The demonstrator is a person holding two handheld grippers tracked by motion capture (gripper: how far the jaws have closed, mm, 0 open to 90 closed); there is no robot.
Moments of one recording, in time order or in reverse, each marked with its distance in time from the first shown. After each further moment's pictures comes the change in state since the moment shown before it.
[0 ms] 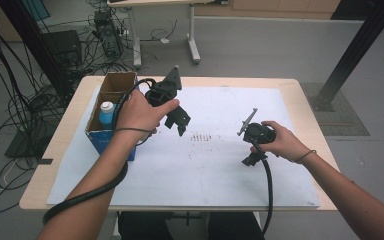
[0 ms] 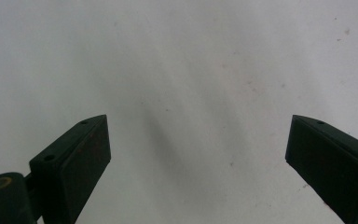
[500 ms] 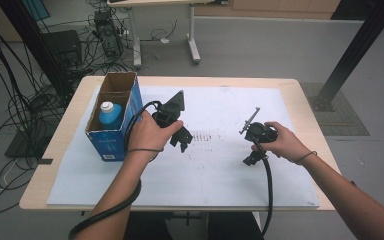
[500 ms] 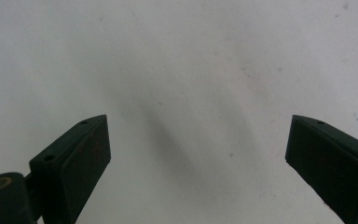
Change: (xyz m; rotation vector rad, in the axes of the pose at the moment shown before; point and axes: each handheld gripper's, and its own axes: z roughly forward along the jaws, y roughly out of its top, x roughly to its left) left arm -0.003 -0.005 0.067 0.069 0.042 -0.006; right arm -0.006 -0.006 0.002 0.012 0.013 0.091
